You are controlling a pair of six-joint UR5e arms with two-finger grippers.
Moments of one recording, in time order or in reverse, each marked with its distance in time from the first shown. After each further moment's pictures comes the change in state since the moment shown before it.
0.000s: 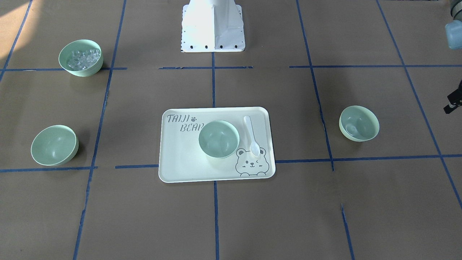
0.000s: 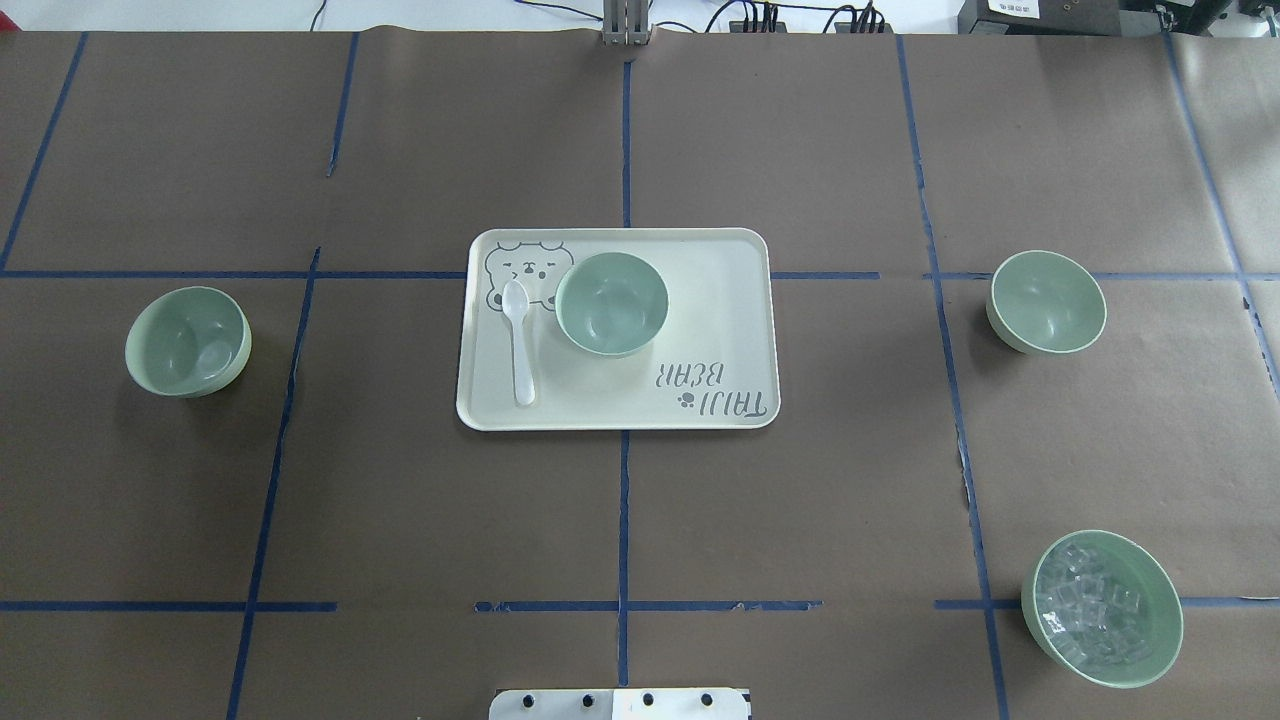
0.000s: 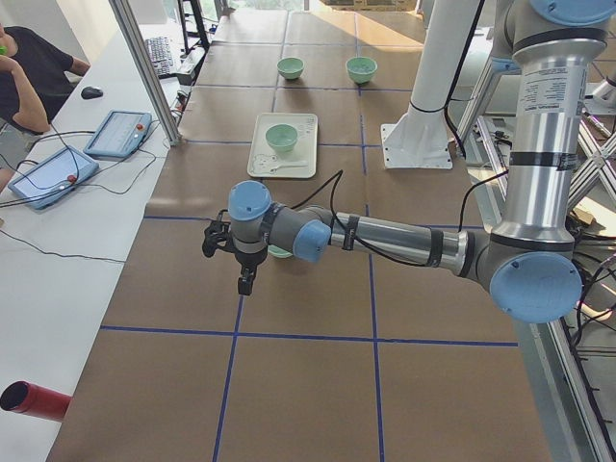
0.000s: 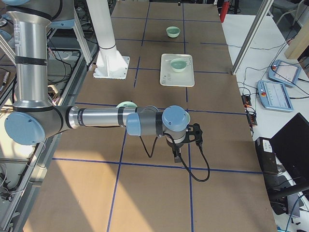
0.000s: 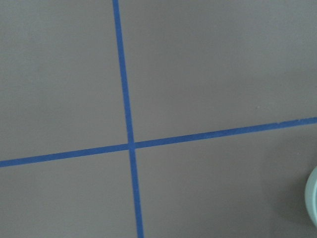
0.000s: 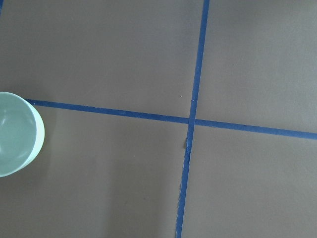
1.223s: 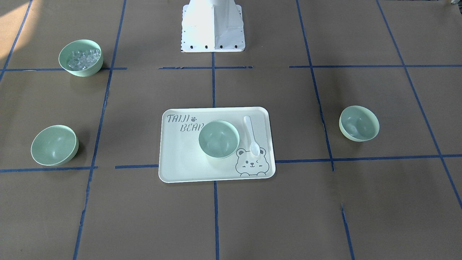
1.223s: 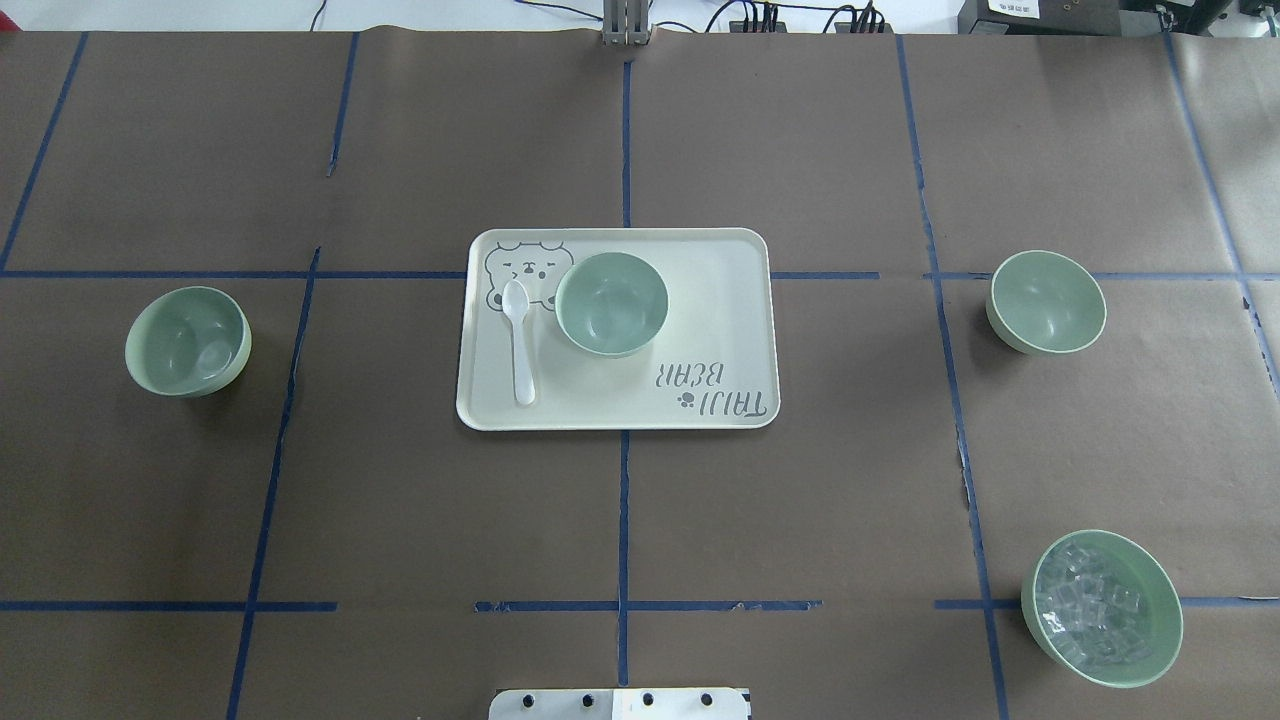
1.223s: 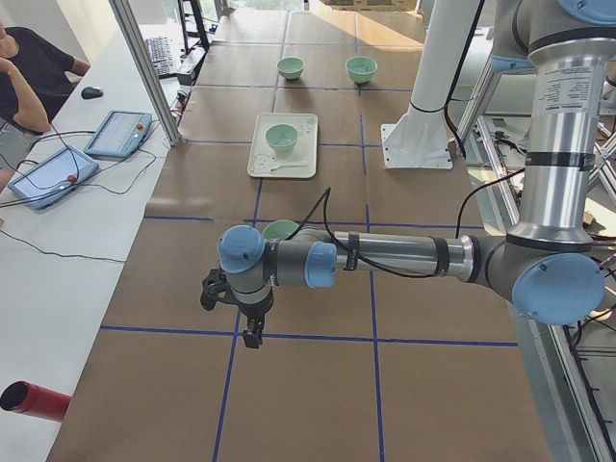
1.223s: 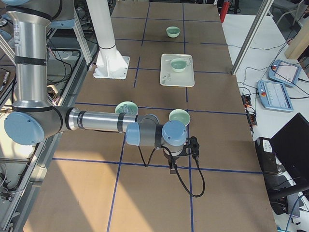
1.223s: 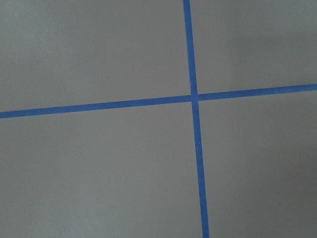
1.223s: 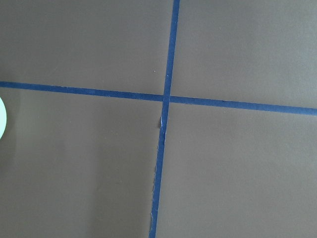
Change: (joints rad) left arm -0.199 -0.002 0.090 0.311 0.001 0.434; right arm 0.004 0.000 -0.079 -0.011 -0.033 -0.045
